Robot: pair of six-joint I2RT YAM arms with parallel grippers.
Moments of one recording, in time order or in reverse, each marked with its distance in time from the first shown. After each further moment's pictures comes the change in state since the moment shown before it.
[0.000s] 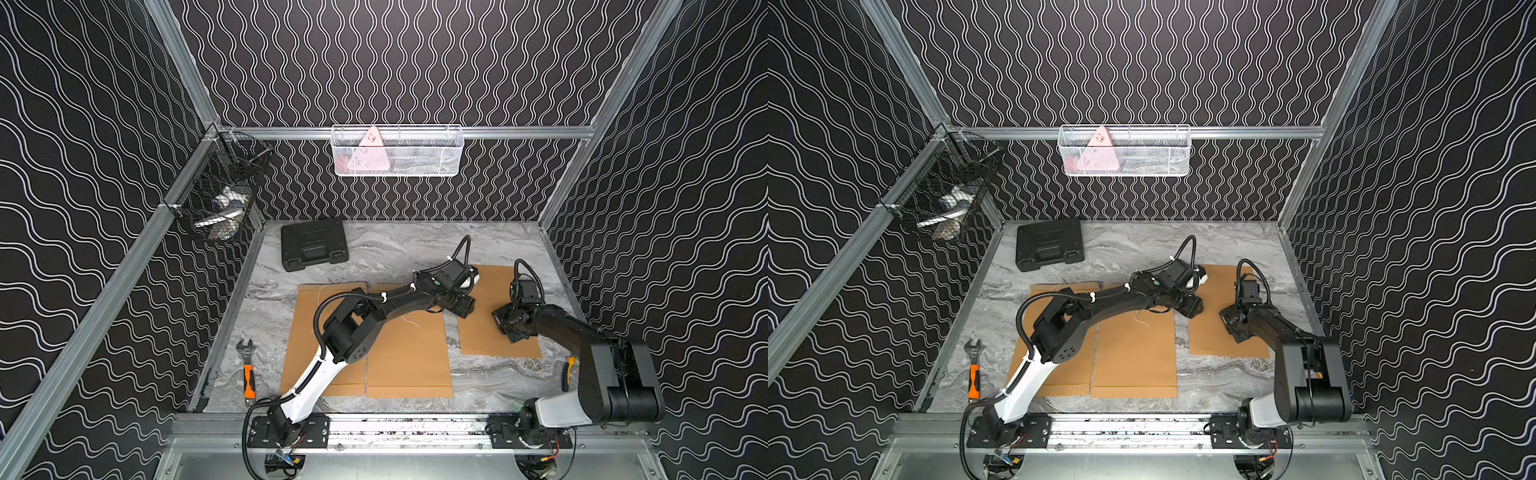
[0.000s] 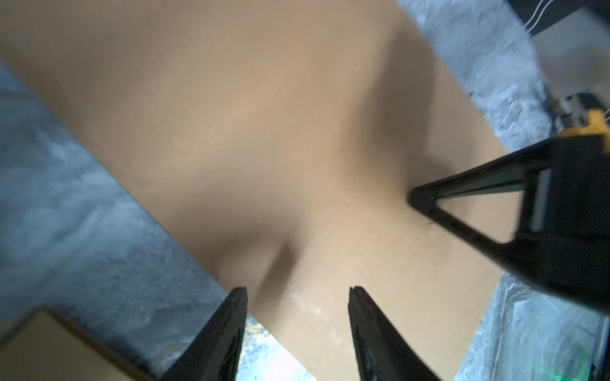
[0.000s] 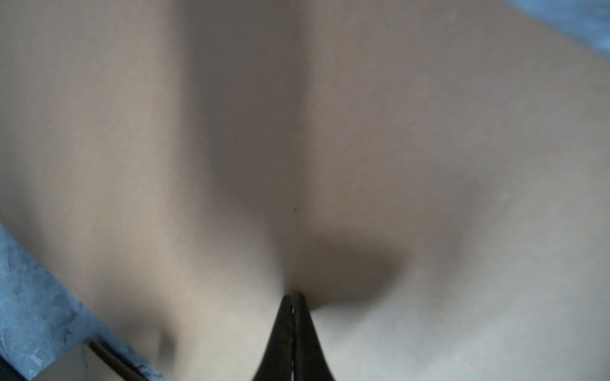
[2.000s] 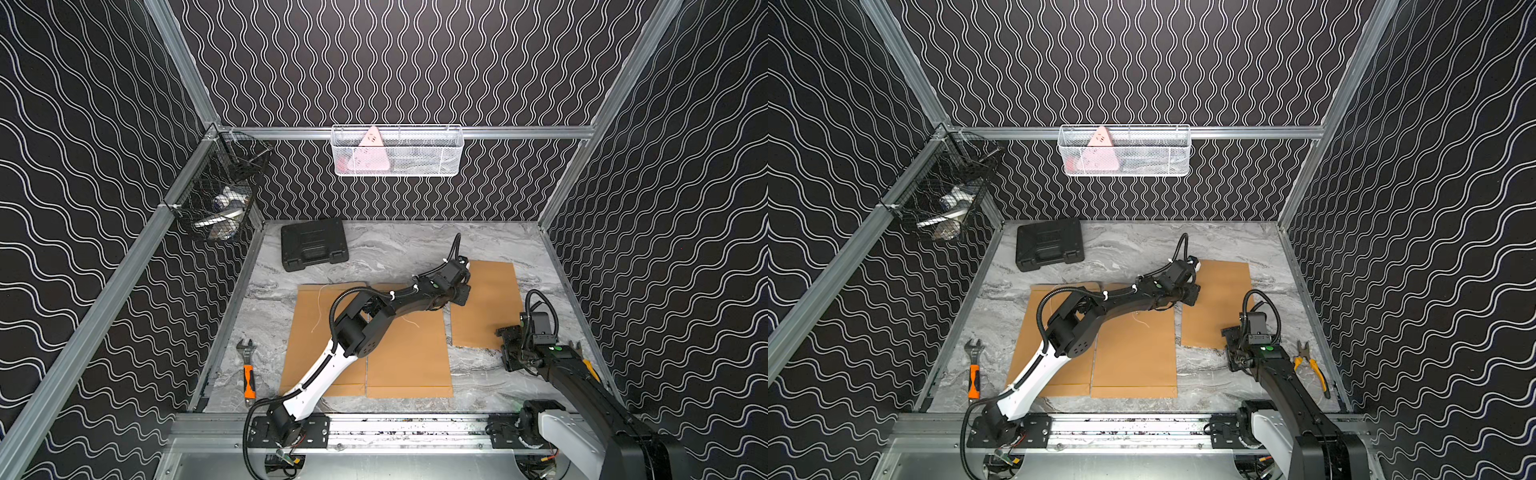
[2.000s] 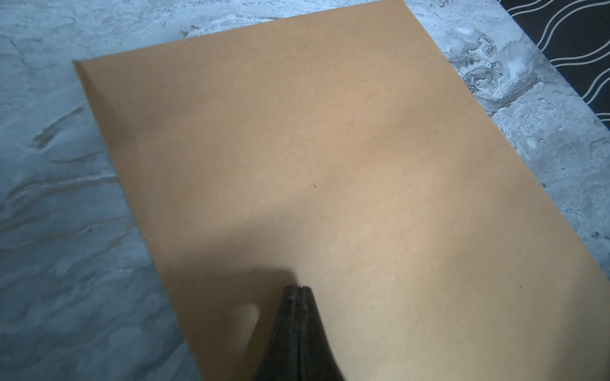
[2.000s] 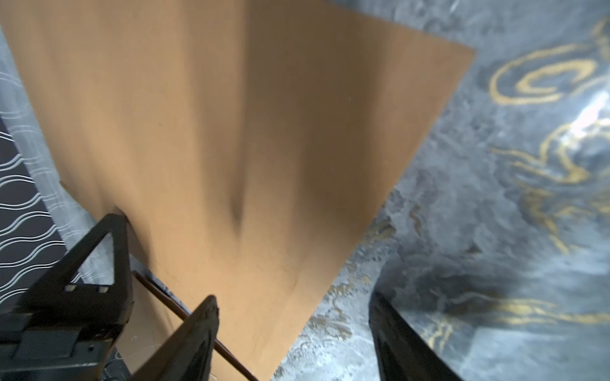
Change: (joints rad) left arm 0.027 0.167 0.039 0.248 -0.195 -0.131; right arm 0.026 -0.549 -0.338 -0.045 -0.043 0.278
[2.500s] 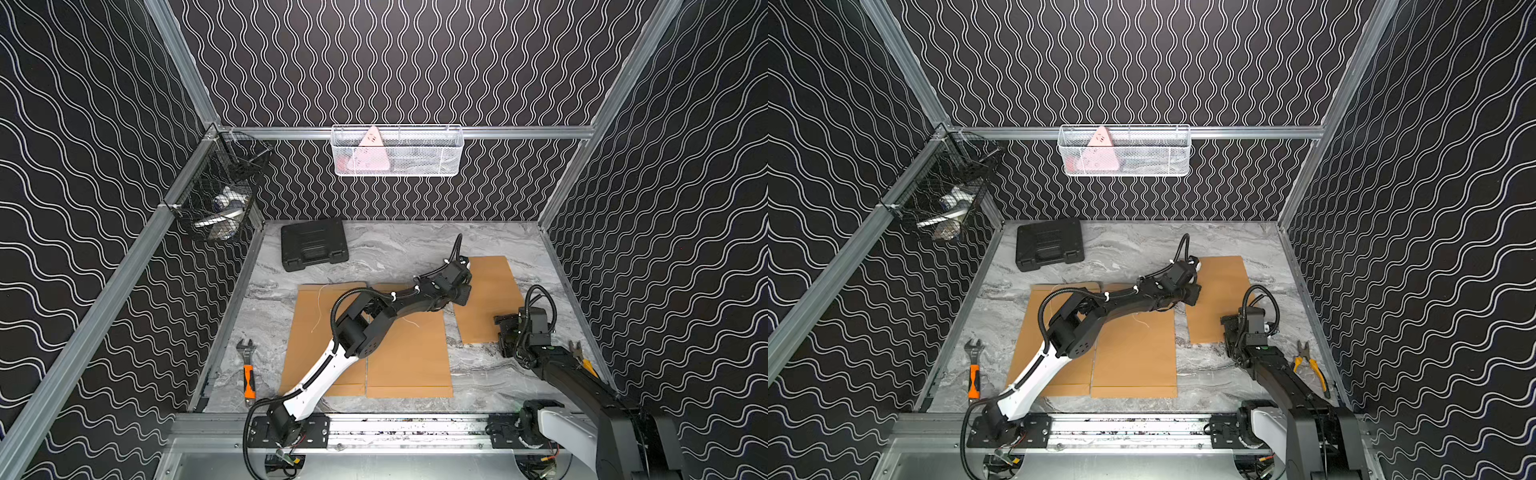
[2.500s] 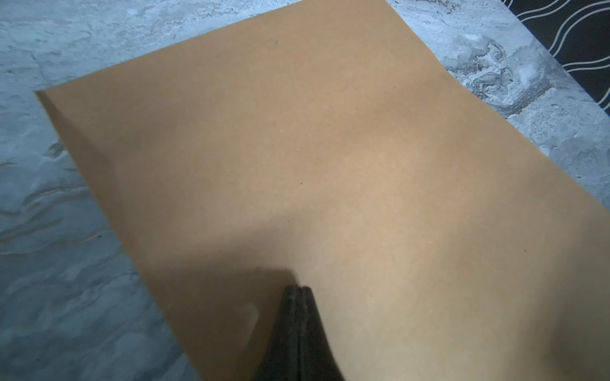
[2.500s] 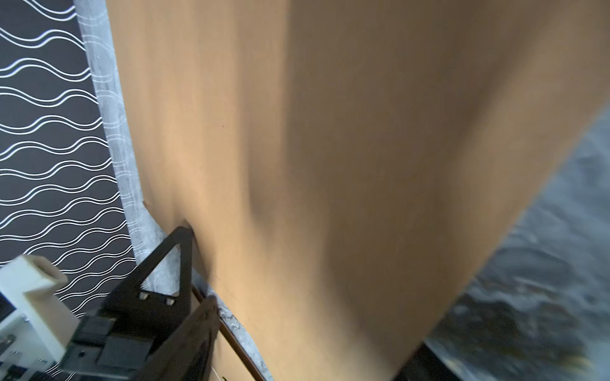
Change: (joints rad) left arm -0.013 0.010 0.009 0.005 -0.038 0.004; right arm 0.002 0.154 -0.044 0.372 0.019 -0.007
